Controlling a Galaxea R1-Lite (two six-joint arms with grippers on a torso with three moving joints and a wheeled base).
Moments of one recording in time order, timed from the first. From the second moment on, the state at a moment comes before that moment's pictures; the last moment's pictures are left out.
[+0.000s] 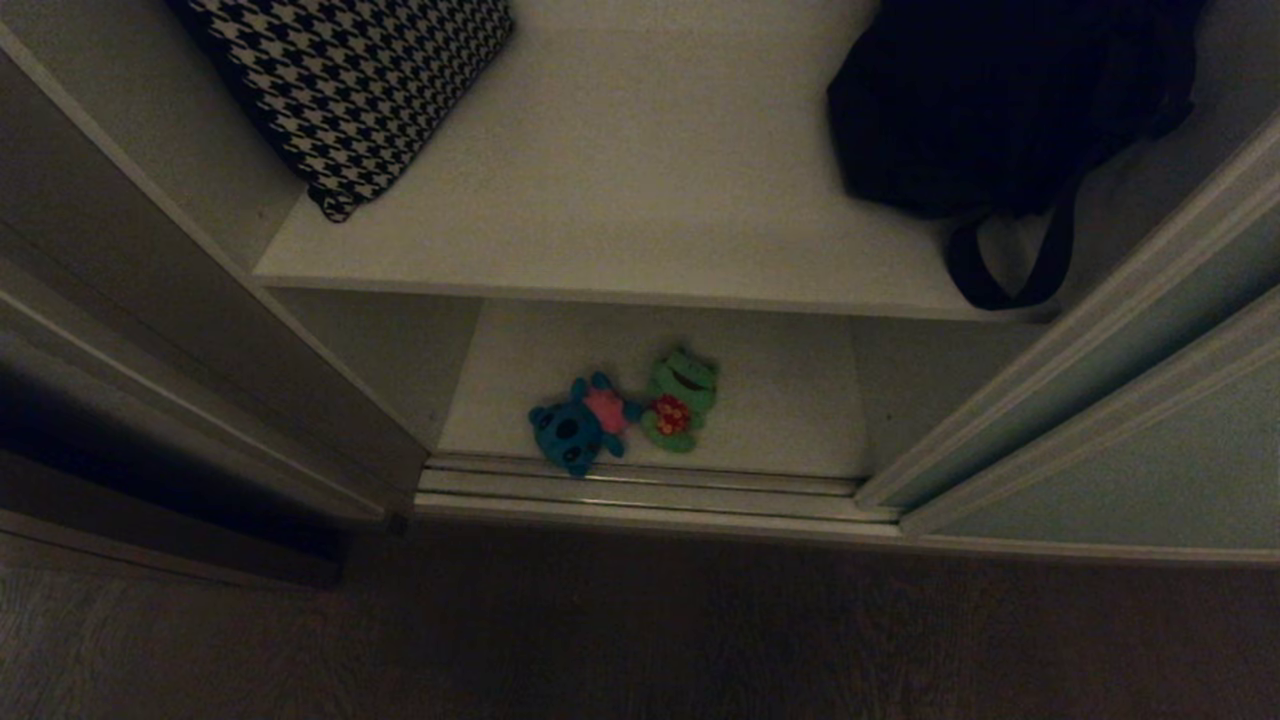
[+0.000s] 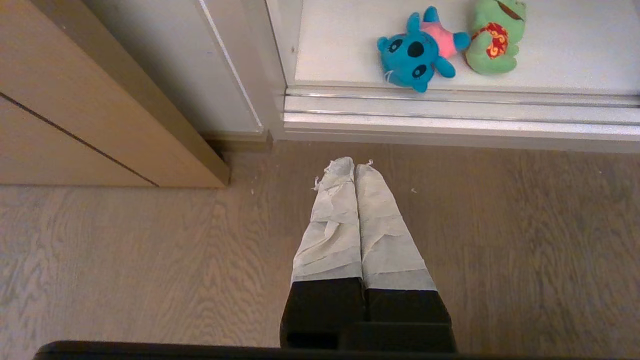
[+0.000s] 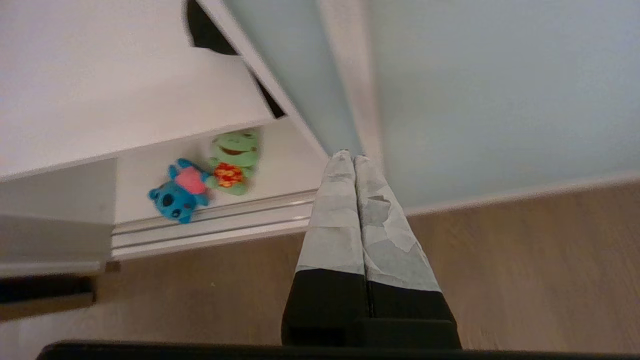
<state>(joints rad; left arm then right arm) -0.01 0.00 0.00 -0.01 -0.02 0.05 -0.22 0.84 -1.40 0.60 0.16 0.31</state>
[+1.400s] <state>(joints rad) -0.01 0.00 0.00 -0.01 -0.02 0.05 -0.49 0.99 -1.28 0.25 0.33 0.30</state>
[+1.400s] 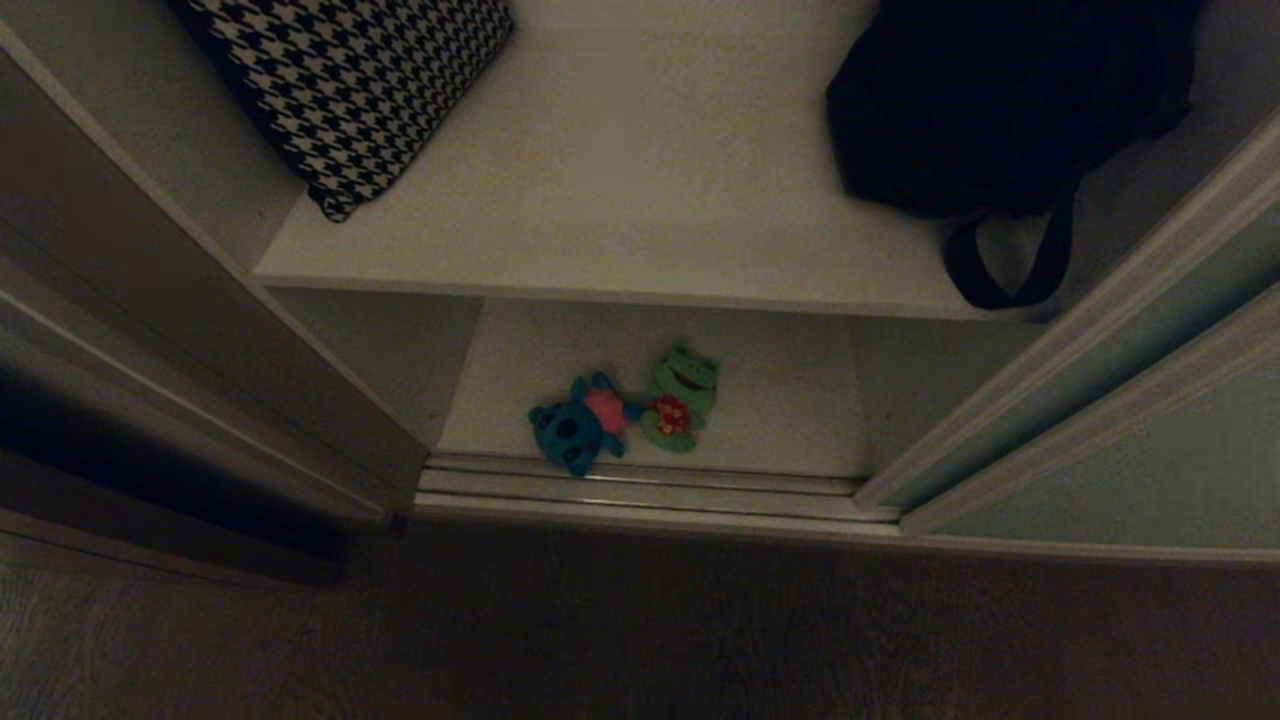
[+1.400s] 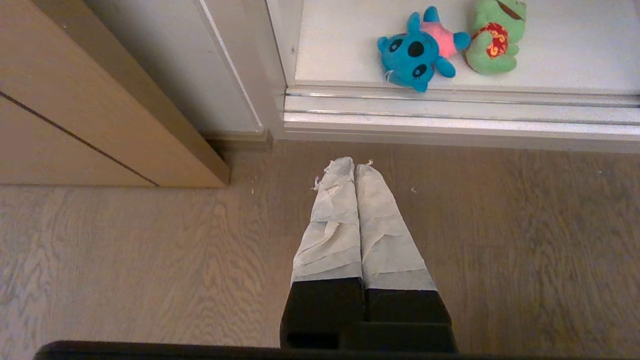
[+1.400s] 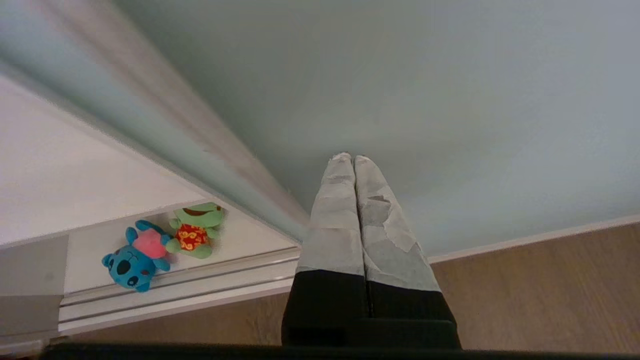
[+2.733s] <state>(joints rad) -0.01 0.00 0.00 -0.01 -0.02 0.05 -0.27 0.95 -1.24 0.24 0.34 0.28</state>
